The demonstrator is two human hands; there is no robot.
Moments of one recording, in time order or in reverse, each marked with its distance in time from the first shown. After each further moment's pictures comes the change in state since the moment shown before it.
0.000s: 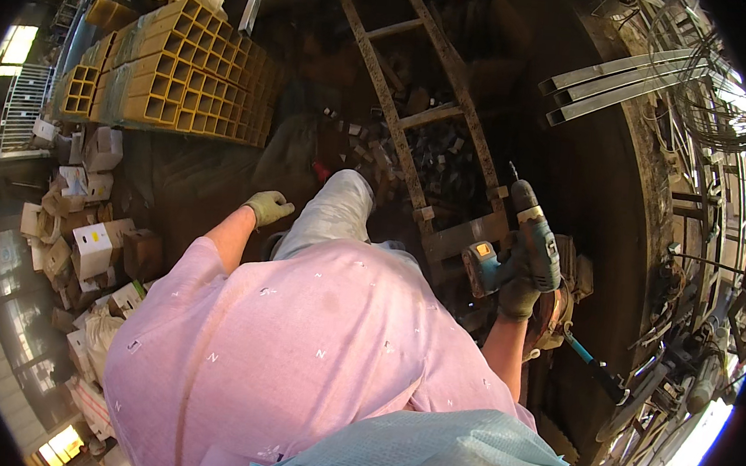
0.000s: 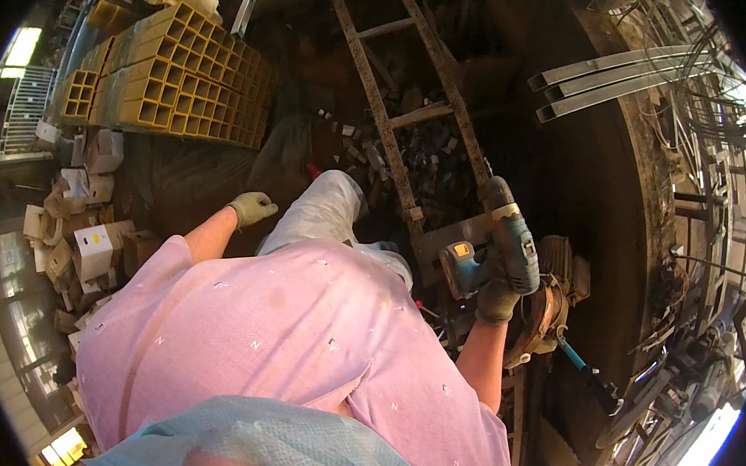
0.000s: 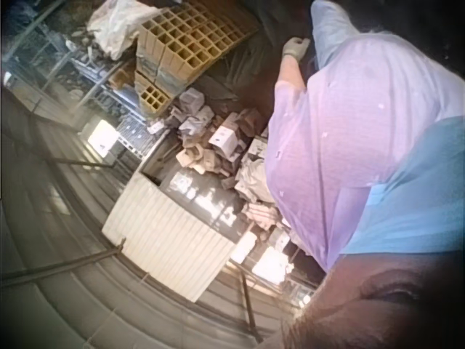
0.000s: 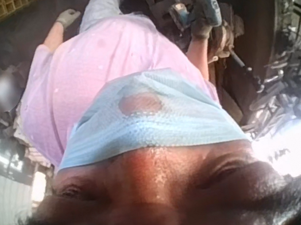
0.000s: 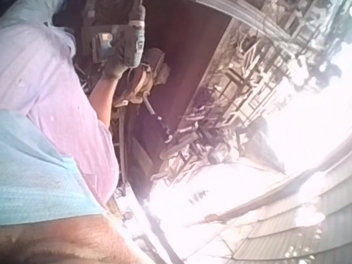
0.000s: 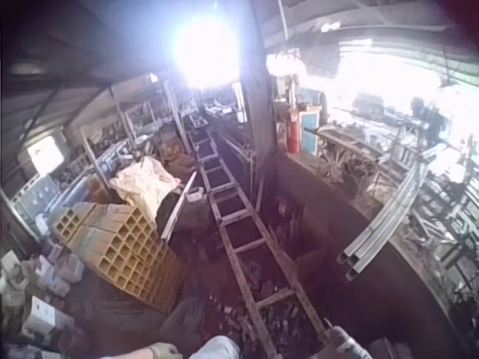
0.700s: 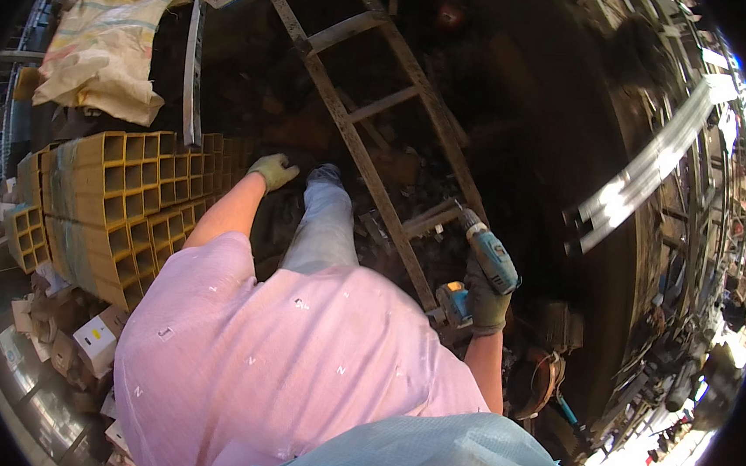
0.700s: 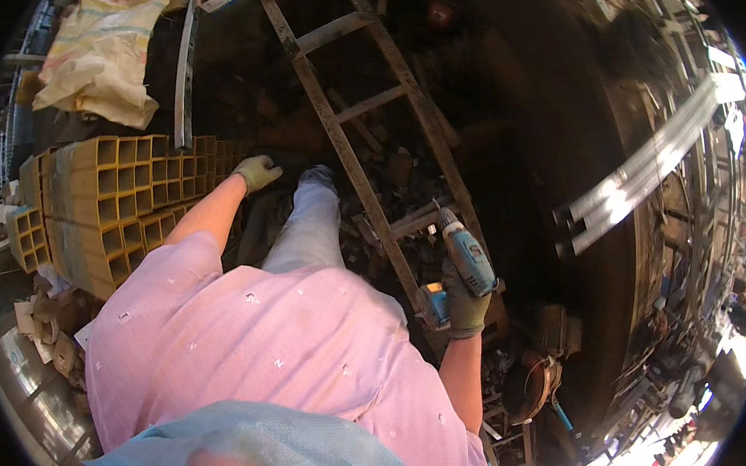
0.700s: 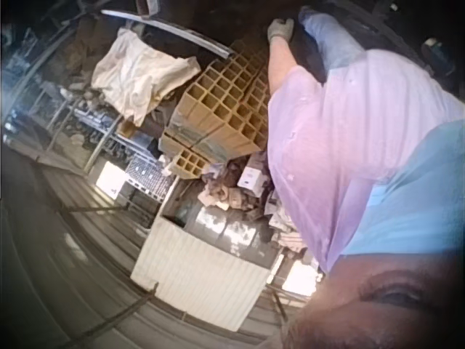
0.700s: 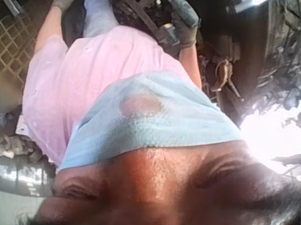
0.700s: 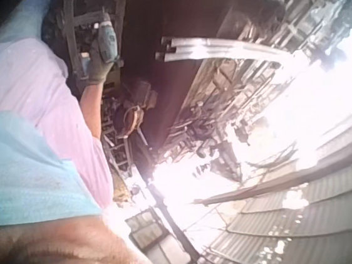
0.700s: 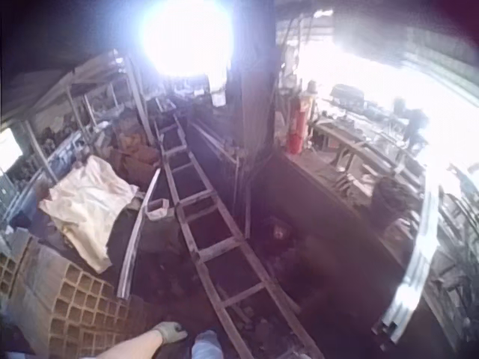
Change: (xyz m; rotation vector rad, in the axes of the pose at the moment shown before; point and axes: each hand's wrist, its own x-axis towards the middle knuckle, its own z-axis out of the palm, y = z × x) left_hand 0.446 0.152 -0.321 0.188 0.094 0.286; right_hand 0.309 0.086 0.261 -0.425 0.175 0.153
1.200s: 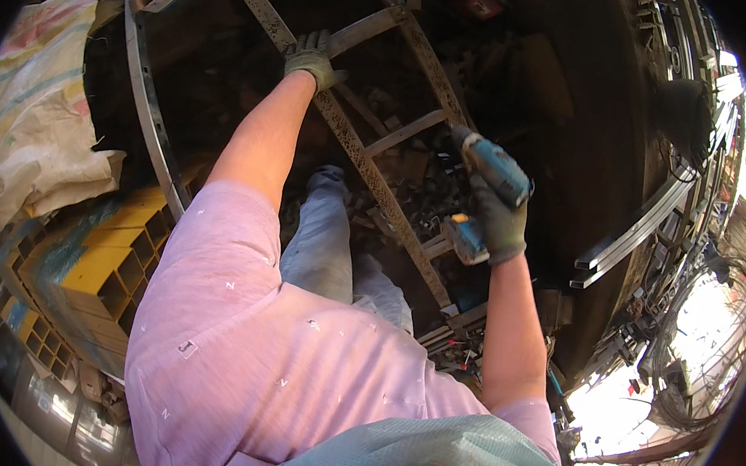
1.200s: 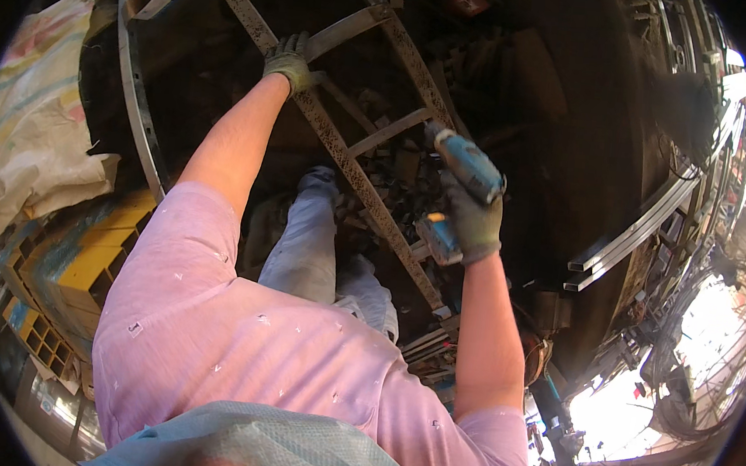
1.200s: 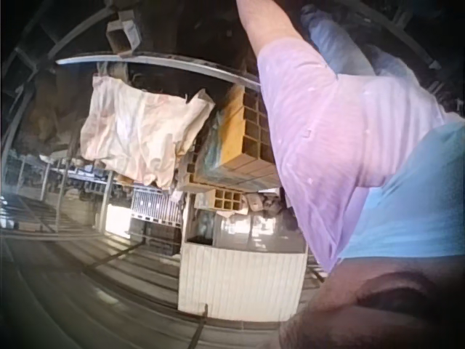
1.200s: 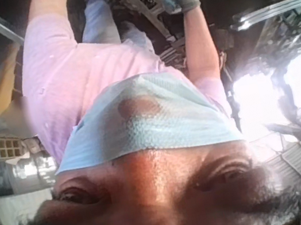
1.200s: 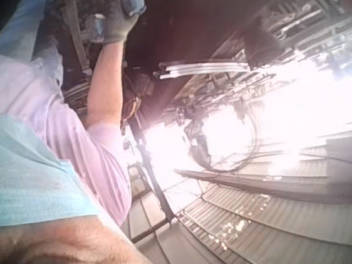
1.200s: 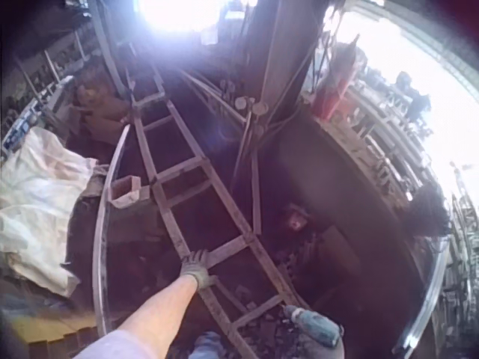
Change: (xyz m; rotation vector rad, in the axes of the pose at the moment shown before) left_hand 0.354 0.103 -0.158 0.255 0.148 0.177; right_hand 0.289 -0.091 0.246 0.004 0.007 0.465
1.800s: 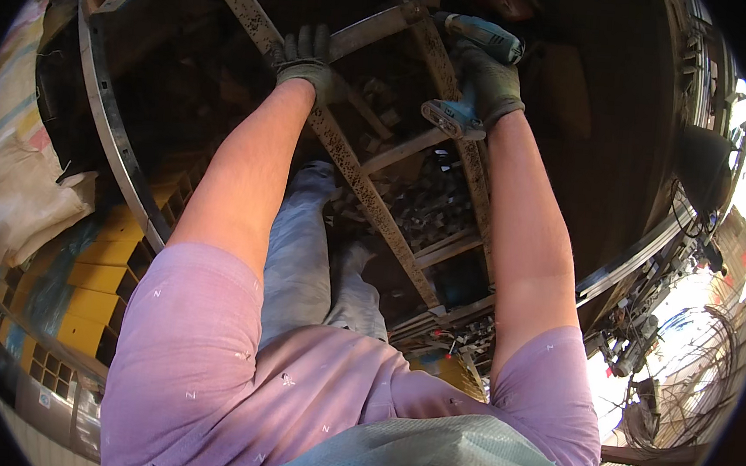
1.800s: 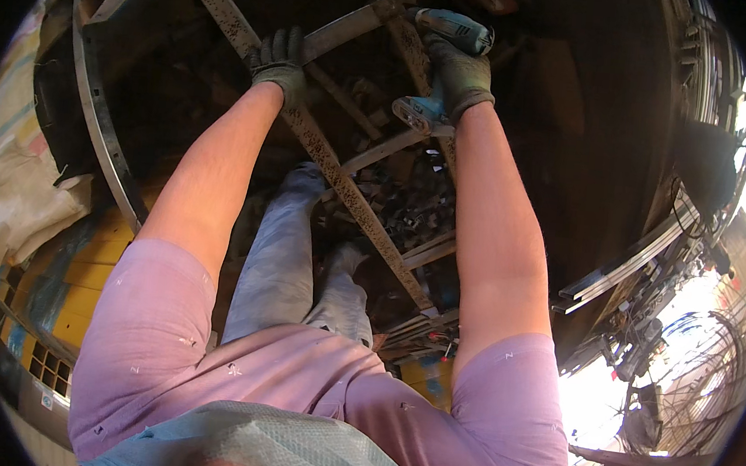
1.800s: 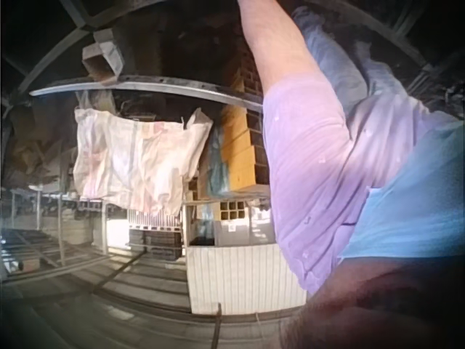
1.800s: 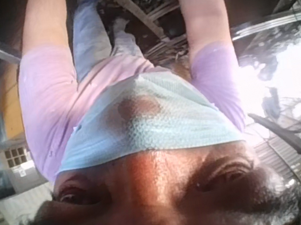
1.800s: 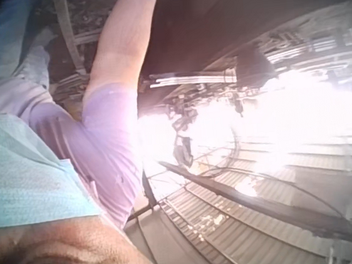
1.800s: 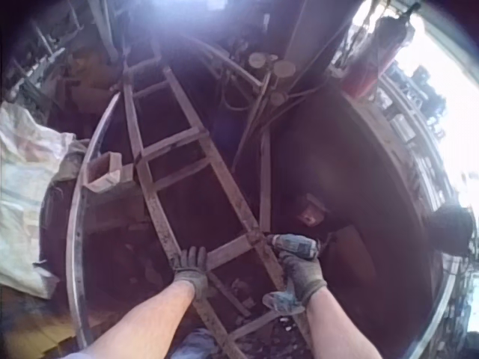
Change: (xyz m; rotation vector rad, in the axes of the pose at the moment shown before) left_hand 0.030 0.010 0.013 0.000 -0.194 -0.090; right_hand 0.302 -0.039 0.127 -0.065 -0.019 0.085
